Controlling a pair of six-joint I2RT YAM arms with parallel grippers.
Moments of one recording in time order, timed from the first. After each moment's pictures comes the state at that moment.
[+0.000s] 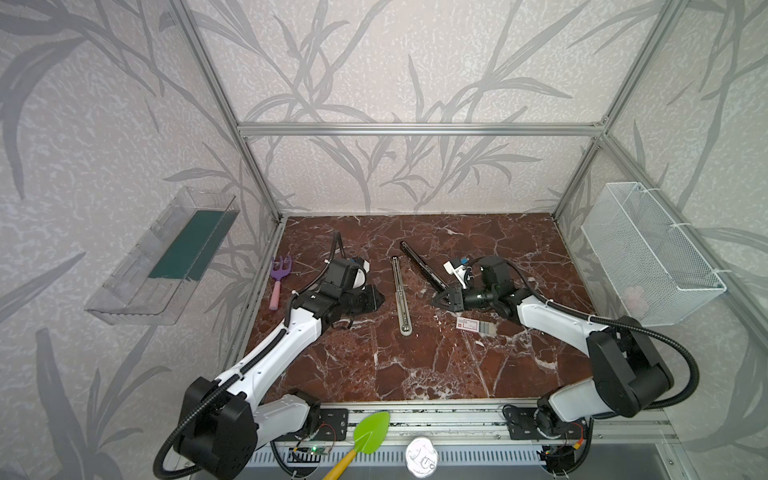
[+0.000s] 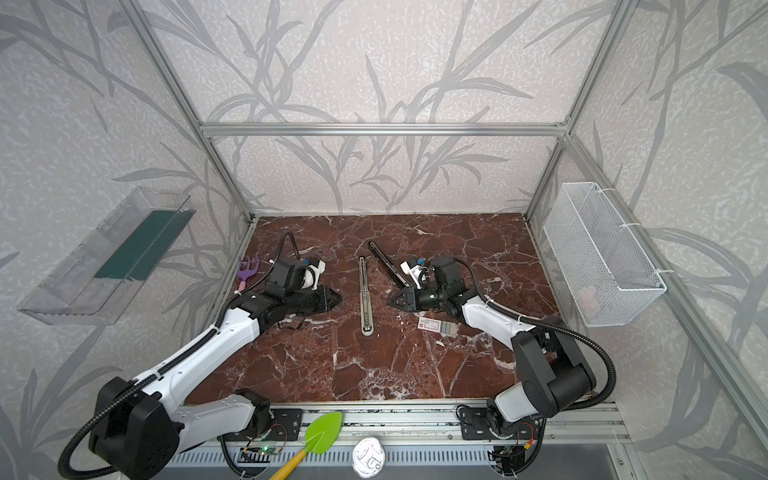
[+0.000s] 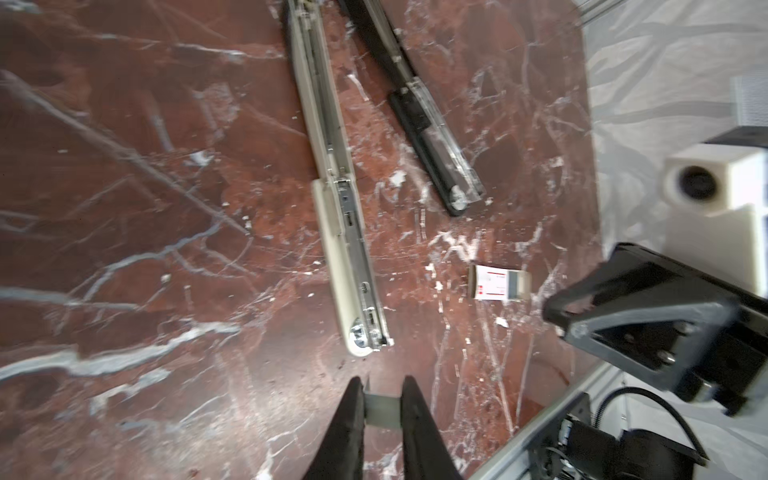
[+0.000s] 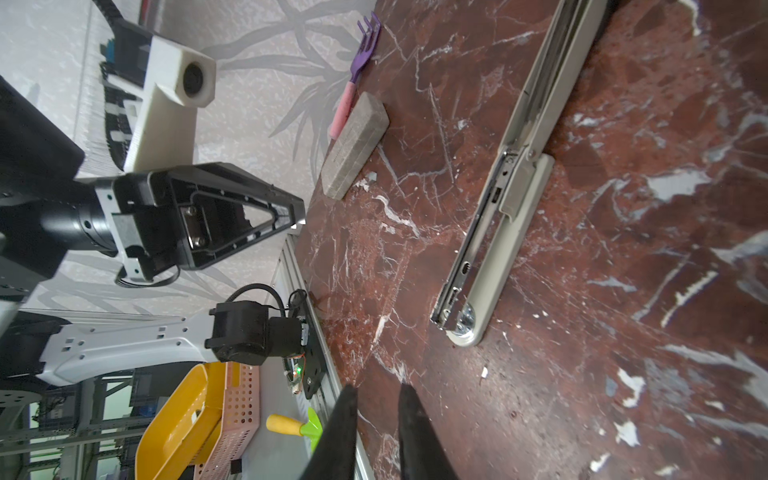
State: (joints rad) left arm -0.39 1.20 0.86 -0.54 0.27 -0.57; right arm 0.45 1.49 0.78 0.03 -0.87 0.54
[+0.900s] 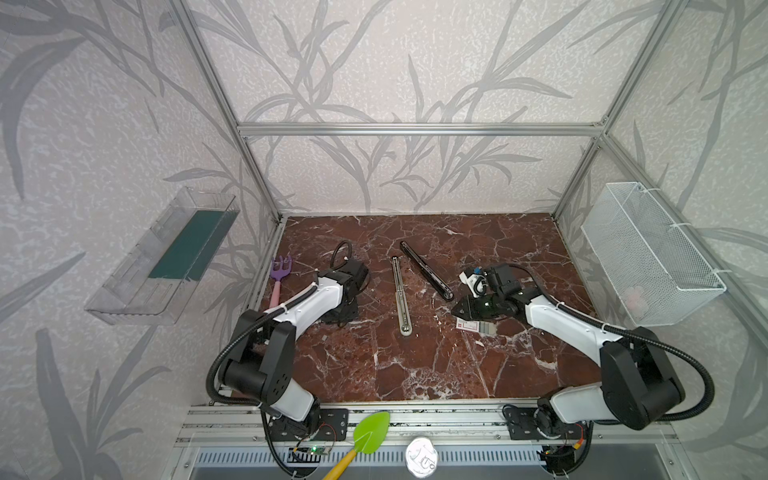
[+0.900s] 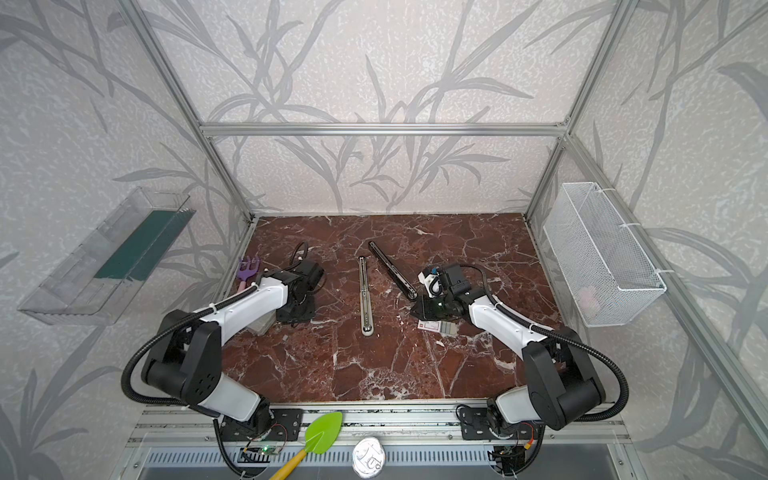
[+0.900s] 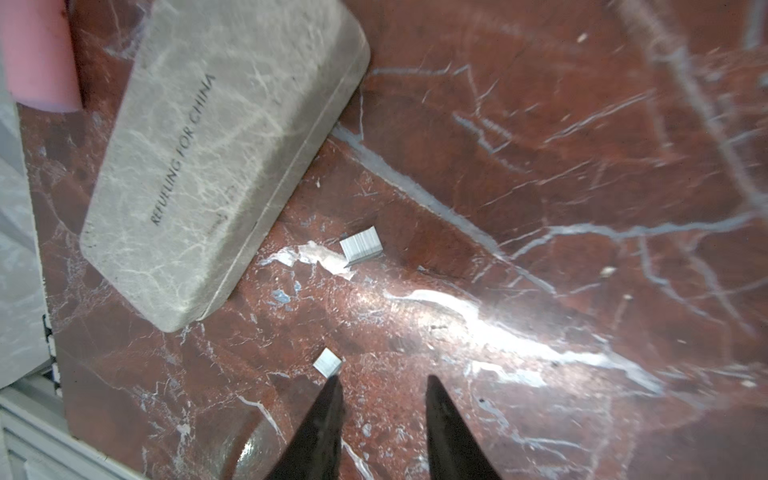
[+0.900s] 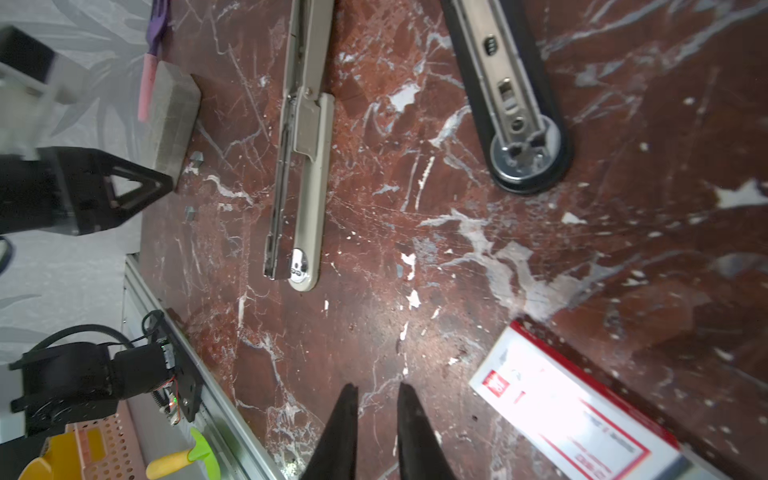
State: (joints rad) left arm -0.35 1.52 0.99 -0.93 -0.29 -0.57; right arm 0.41 1.42 0.80 -0.39 -0.50 0.39
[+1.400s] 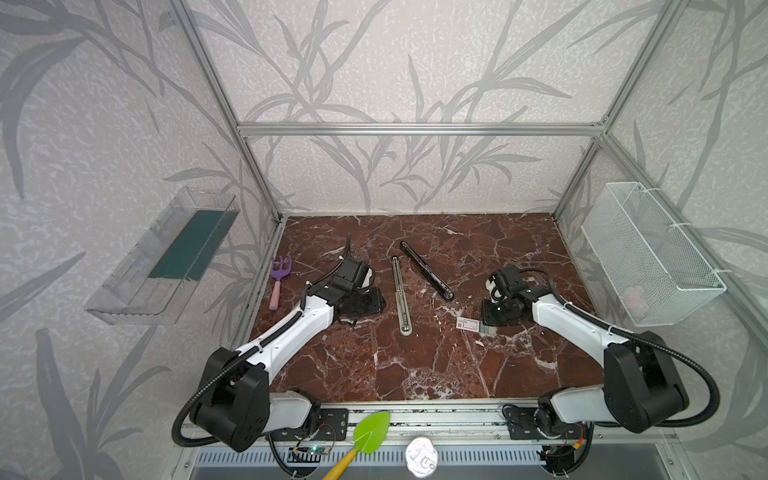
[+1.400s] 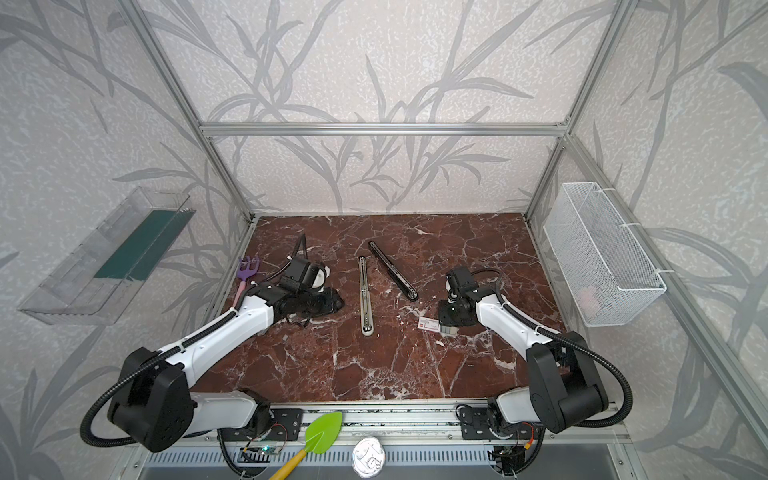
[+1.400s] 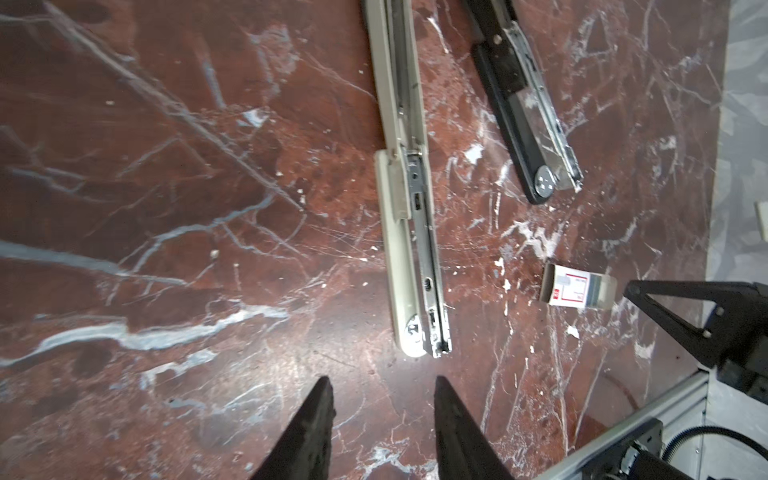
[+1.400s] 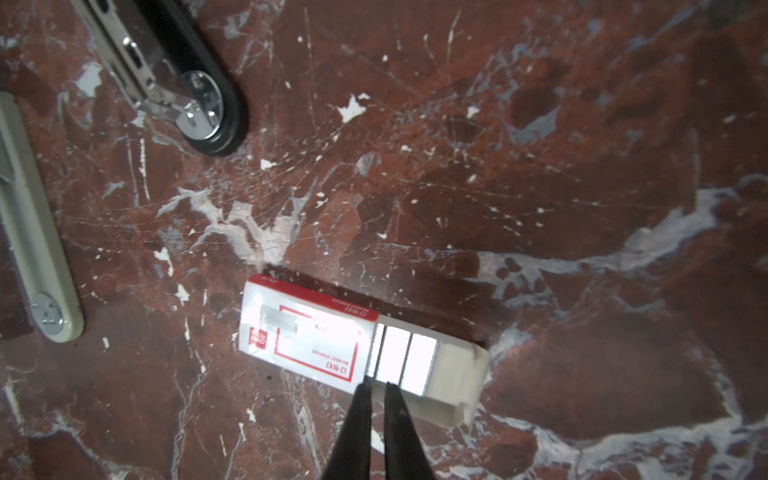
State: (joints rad) left arm -0.44 1.33 0.89 -0.56 0.25 -0.58; right arm 0.34 1.40 0.80 -0.62 -0.12 0.40
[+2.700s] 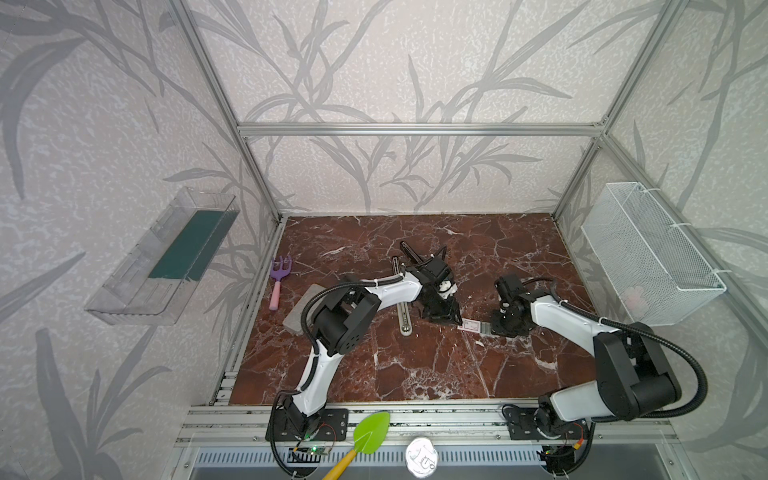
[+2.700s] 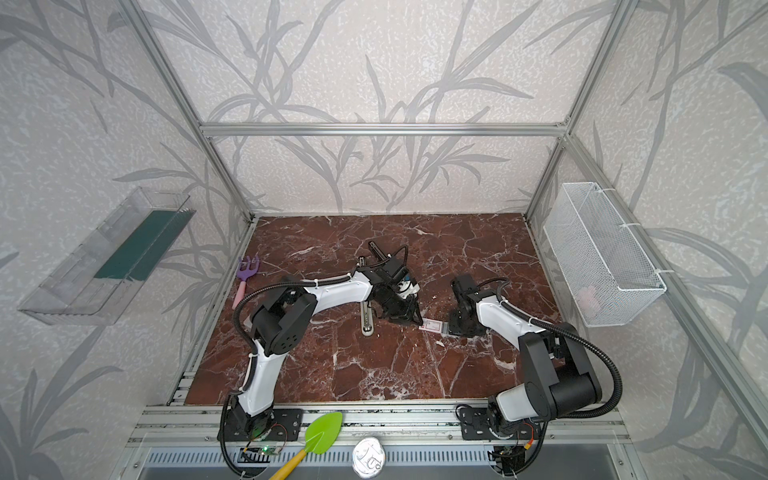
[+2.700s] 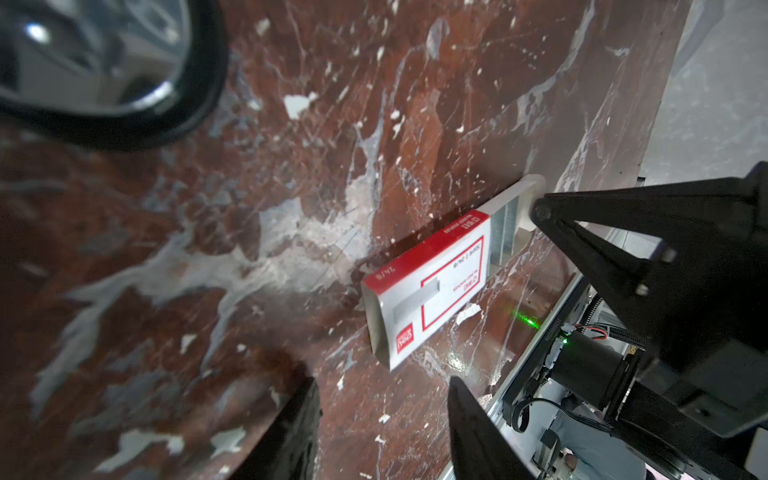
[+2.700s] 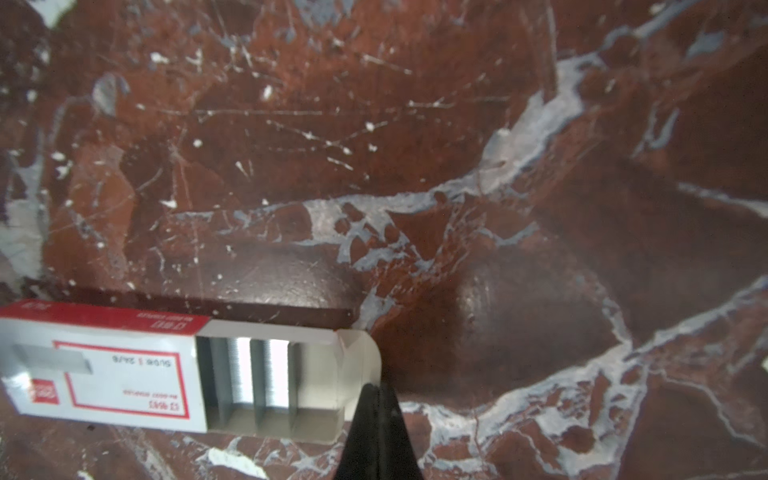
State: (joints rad) left arm -0.78 2.16 1.51 -0.55 0.62 -0.54; right arm 0.28 1.46 0.74 -0.67 0.02 0.43
